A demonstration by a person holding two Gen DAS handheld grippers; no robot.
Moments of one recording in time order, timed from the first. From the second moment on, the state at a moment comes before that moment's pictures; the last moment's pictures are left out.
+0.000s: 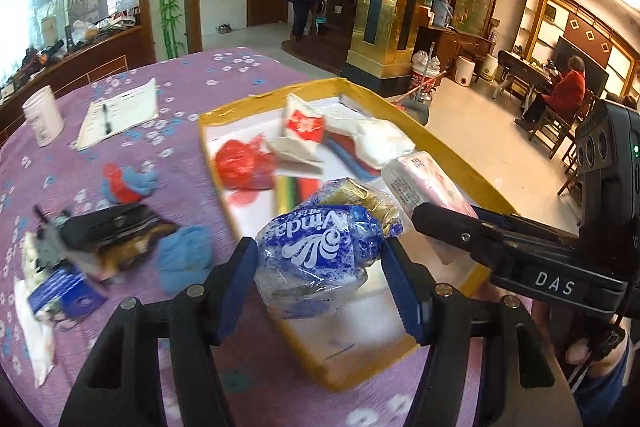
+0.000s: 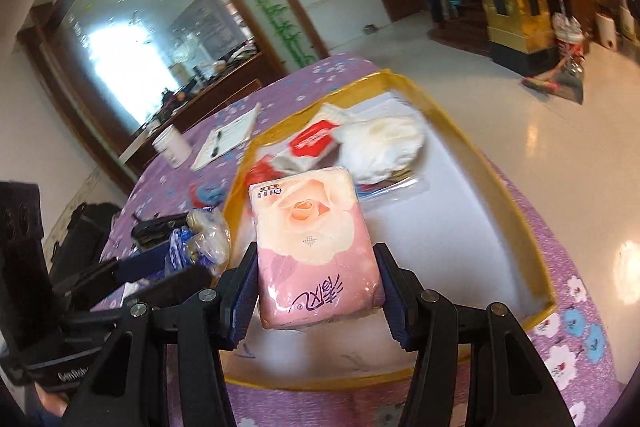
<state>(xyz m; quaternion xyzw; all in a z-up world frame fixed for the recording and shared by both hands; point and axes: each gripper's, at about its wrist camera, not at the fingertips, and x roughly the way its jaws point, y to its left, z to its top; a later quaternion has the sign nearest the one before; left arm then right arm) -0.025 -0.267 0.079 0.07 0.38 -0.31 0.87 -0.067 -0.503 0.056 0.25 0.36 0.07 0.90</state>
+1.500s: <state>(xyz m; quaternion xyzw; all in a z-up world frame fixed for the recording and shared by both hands) -0.034 -0.319 0.039 0.18 0.33 -0.27 0.89 -0.030 -0.501 0.037 0.15 0.42 -0.04 0.90</state>
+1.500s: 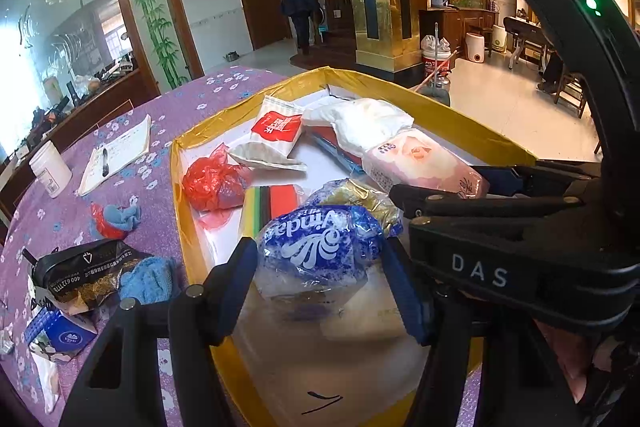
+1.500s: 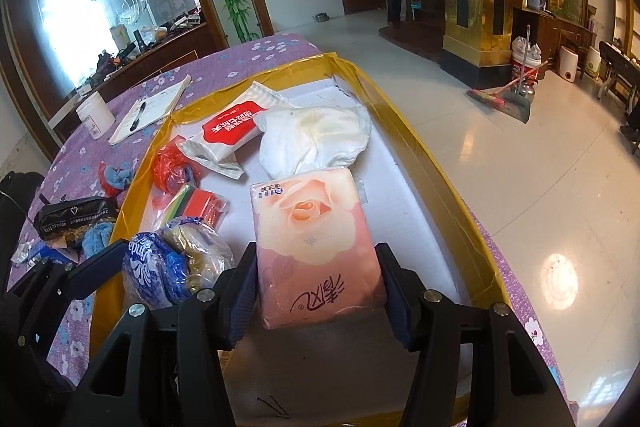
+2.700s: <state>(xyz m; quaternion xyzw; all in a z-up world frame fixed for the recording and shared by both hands) -0.041 -0.319 0.046 0.18 0.30 -0.27 0.90 -0.039 -0.493 0.047 0.14 0.41 -0.04 0.90</state>
